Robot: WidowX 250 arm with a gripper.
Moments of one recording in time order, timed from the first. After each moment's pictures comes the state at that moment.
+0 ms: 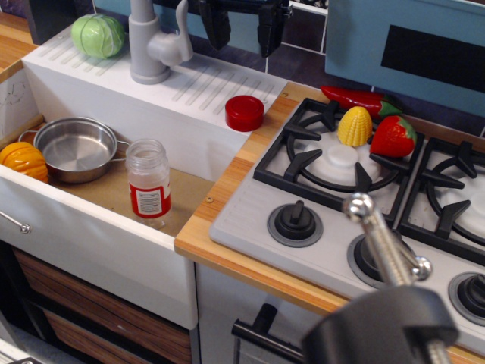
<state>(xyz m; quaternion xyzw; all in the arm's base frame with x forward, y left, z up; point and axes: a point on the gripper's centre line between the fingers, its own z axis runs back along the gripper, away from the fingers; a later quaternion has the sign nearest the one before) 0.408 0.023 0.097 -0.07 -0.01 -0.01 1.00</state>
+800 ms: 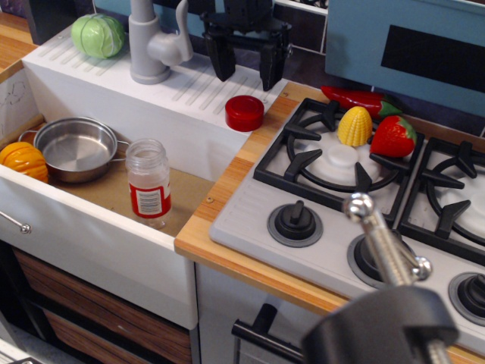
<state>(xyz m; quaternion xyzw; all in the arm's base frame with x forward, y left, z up) 0.415 0.024 0.049 -0.07 -0.02 -0.03 1.00</state>
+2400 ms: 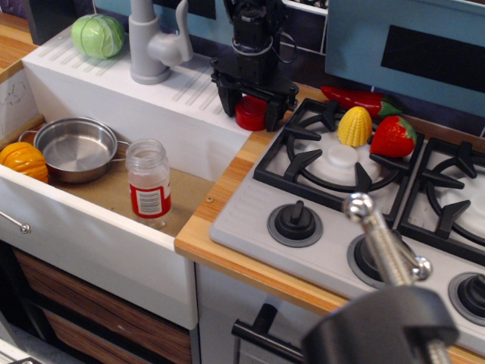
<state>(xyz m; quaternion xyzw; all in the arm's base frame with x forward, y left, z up) 0.420 0.012 0.001 0.02 -0.11 -0.01 0.99</state>
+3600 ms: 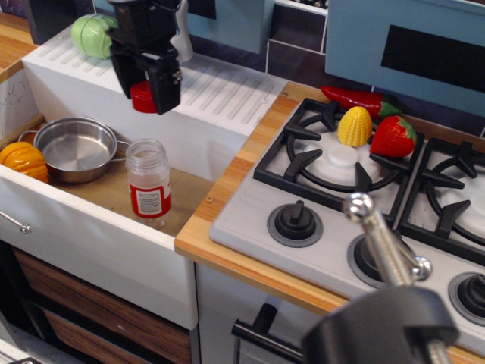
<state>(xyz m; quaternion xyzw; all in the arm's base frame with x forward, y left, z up) 0.341 0.098 0.048 -0.06 -0.01 -0.14 0.99</state>
